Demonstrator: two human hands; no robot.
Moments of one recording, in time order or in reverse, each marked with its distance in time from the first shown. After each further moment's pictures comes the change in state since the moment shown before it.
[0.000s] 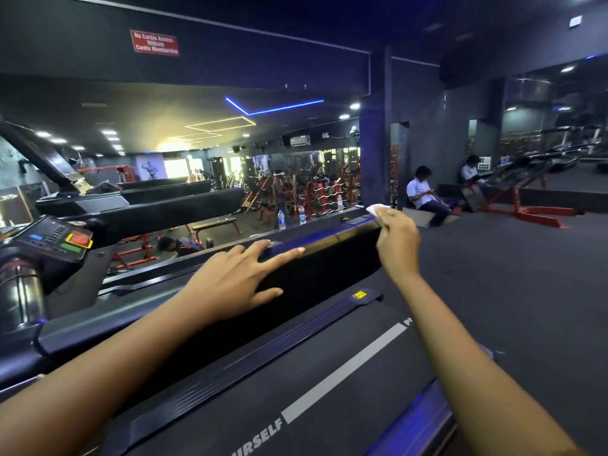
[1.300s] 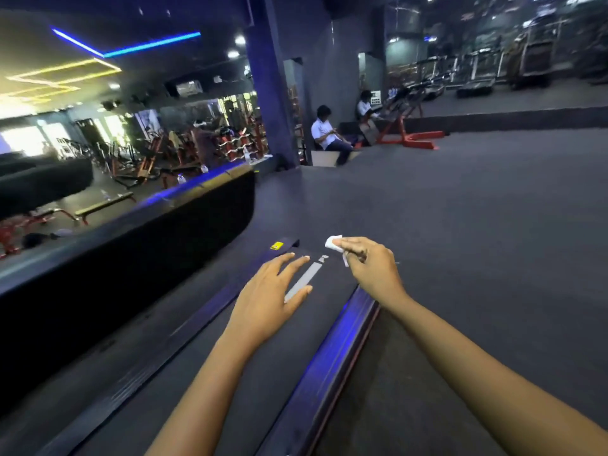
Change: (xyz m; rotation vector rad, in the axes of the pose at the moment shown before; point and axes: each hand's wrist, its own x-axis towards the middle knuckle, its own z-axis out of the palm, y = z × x) left_hand 0.103 0.226 0.070 -0.780 0.047 0.049; right_hand -0.104 0.142 -0.111 0.208 -0.228 0.361
